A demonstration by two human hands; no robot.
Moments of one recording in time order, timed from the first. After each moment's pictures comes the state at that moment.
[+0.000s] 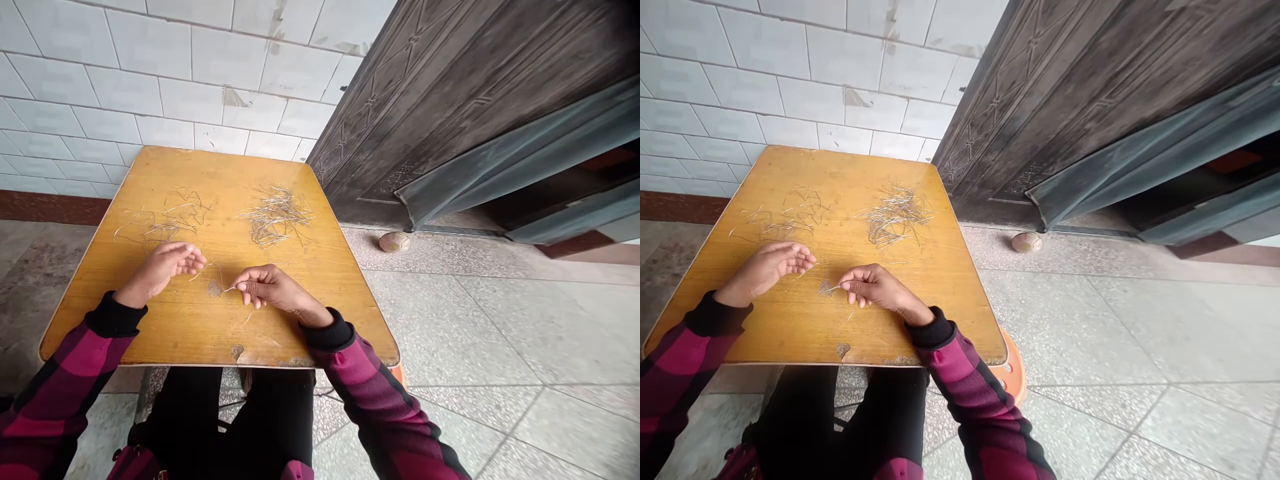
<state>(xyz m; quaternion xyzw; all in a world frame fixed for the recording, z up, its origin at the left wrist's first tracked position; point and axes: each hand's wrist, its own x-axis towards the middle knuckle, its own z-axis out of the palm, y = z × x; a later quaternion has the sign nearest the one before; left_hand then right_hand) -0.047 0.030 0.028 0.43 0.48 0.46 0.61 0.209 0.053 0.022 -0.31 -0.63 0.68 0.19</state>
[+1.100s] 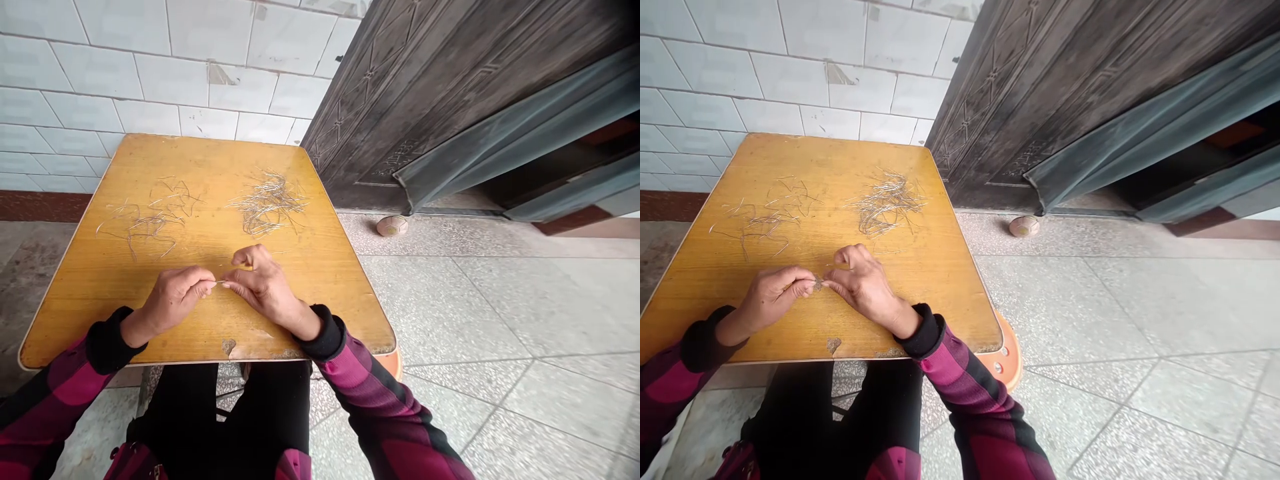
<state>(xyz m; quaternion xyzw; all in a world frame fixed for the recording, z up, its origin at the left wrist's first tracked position) 0.000 -0.011 0.031 0.77 0.42 0.41 0.24 0.211 0.035 0.031 -0.26 -0.89 0.13 0.36</state>
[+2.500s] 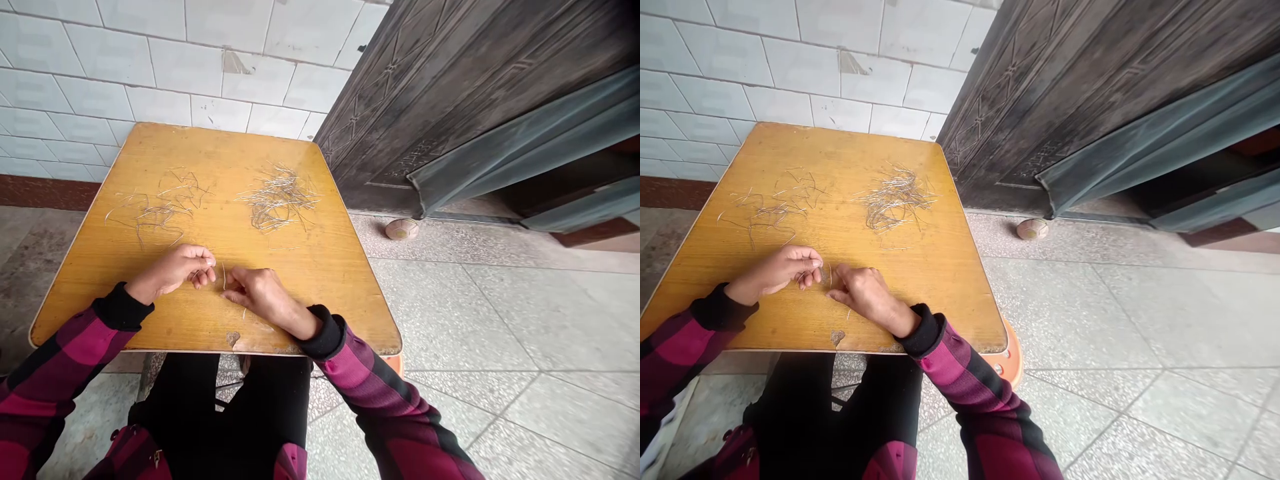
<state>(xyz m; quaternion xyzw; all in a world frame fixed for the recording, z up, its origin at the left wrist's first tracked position) -0.010 0.020 0.018 0.53 0.50 0.30 0.62 0.200 0.026 0.005 -0.37 -0.86 0.31 0.17</state>
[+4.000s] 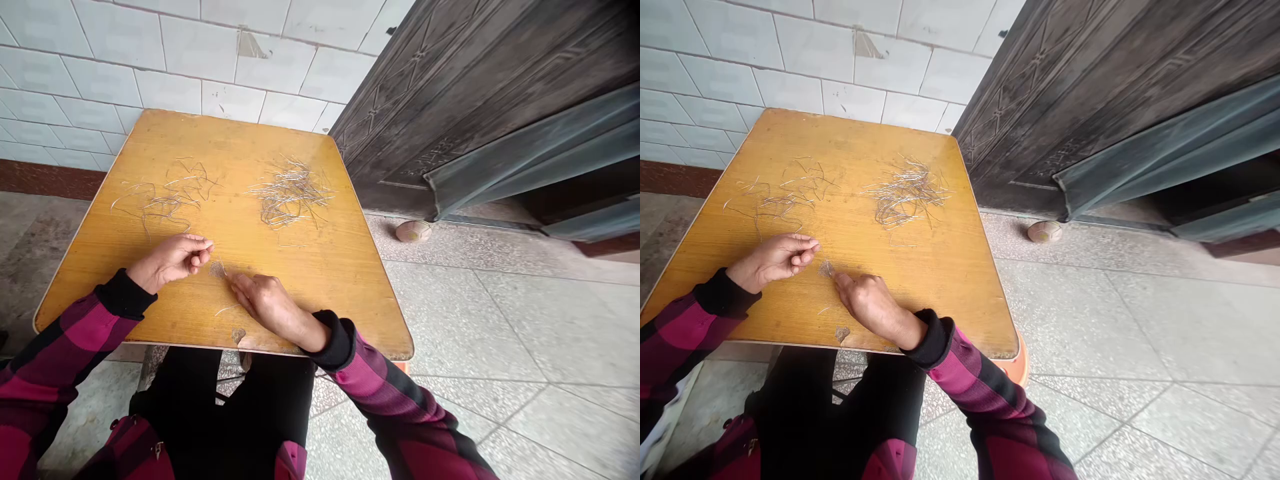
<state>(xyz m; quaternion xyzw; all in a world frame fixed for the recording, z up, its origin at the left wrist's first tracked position) -0.017 0.032 0.029 0.22 0.51 0.36 0.75 0.202 0.008 -0.007 -0.32 -0.93 0.12 0.15</state>
